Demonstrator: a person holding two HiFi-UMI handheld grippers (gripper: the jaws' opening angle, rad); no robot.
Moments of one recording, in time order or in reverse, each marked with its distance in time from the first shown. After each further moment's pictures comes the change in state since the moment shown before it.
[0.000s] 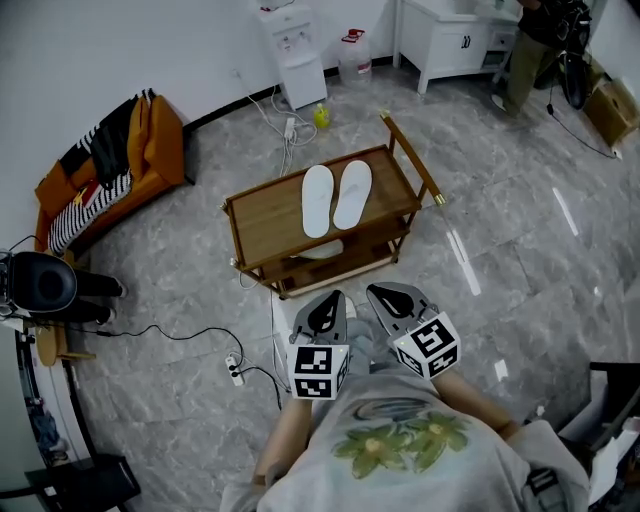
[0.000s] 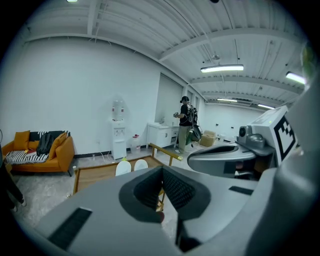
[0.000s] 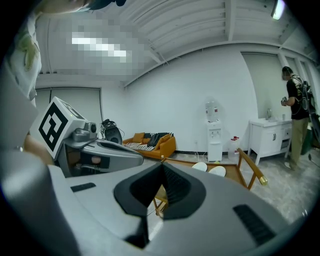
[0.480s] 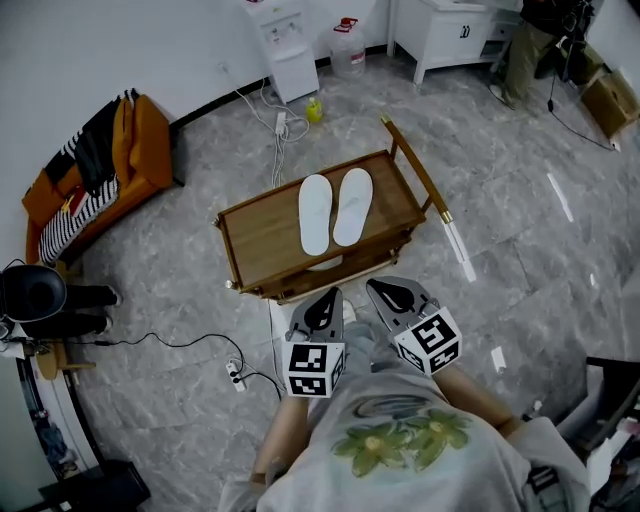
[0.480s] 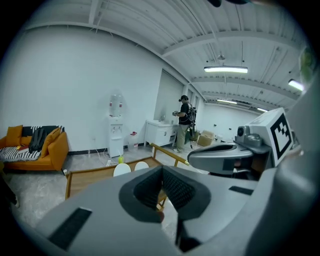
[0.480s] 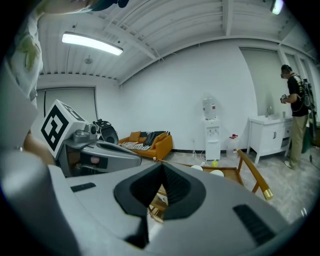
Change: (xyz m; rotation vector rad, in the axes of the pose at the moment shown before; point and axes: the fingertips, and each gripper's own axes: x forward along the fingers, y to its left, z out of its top) left arm 0.068 0.046 0.027 -0.033 0.030 -0.051; right arm 0.062 -0.058 0.022 0.021 0.029 -0.019
